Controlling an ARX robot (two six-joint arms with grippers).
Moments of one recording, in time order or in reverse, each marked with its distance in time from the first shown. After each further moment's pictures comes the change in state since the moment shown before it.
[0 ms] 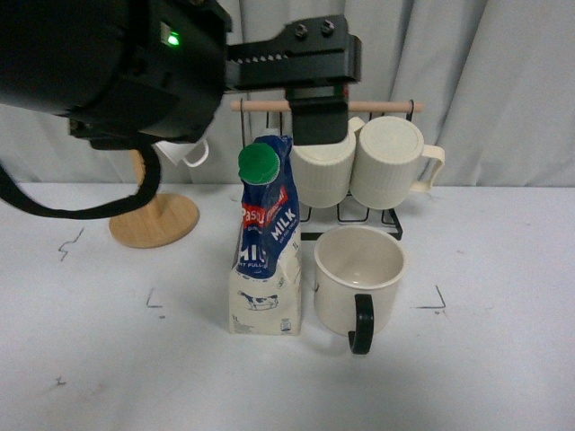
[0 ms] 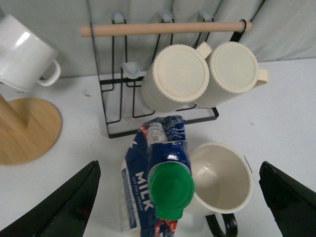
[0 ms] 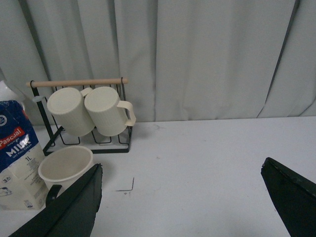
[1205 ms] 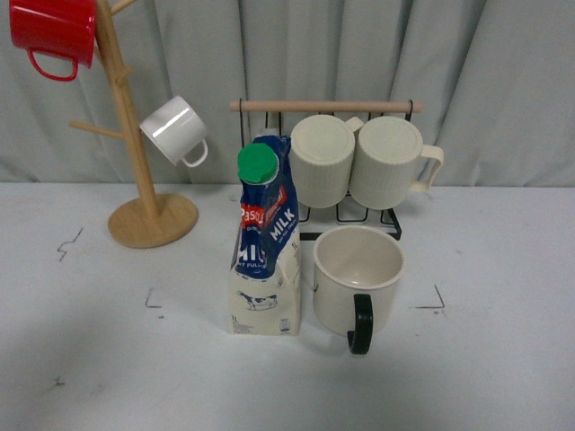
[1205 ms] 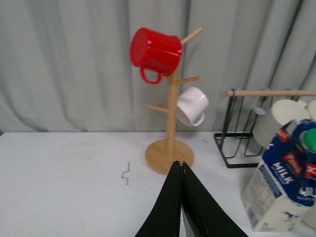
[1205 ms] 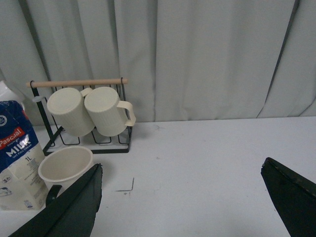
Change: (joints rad) left arm 0.513 -1.072 -0.797 0.183 0.171 0.237; right arm 0.000 0.000 0.000 0.000 0.000 0.000
